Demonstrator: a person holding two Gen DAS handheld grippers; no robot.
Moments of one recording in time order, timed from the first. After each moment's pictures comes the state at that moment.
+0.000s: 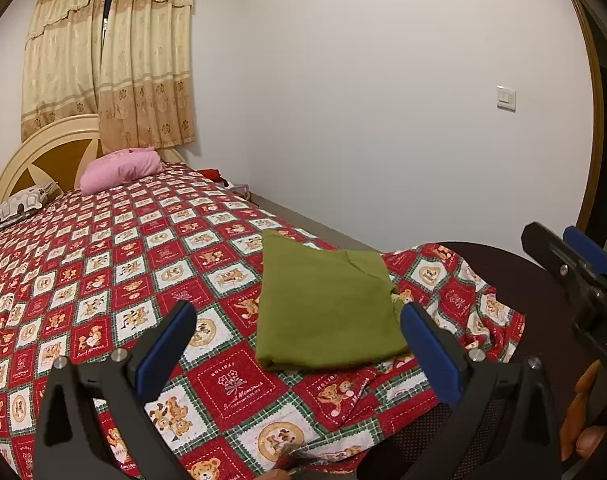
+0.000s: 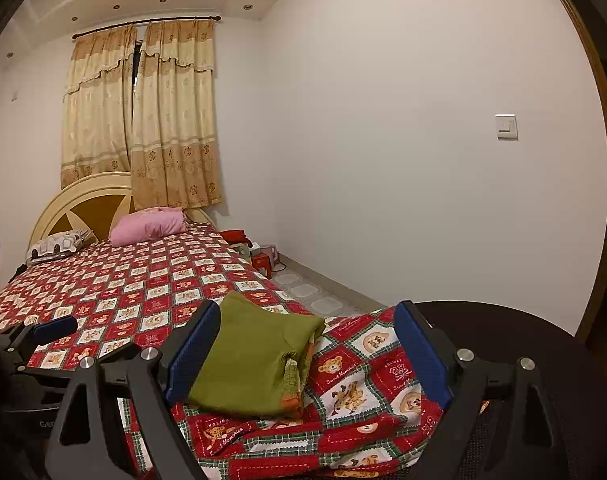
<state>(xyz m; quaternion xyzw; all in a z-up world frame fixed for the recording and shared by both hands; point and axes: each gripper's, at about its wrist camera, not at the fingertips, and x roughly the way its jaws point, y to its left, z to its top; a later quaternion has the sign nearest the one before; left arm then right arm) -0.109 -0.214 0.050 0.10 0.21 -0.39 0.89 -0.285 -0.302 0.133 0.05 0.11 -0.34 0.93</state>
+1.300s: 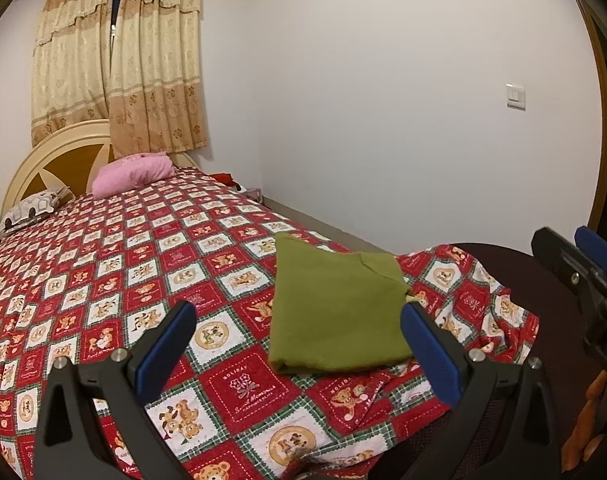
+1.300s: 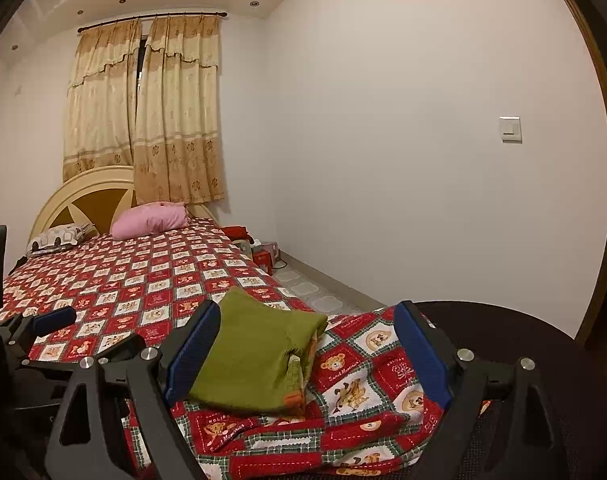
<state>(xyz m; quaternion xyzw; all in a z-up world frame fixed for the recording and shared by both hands) -0.106 -0.216 0.046 0.10 0.20 -0.36 0.90 -0.280 -0.302 0.130 0.04 0.12 -0.33 0.94</state>
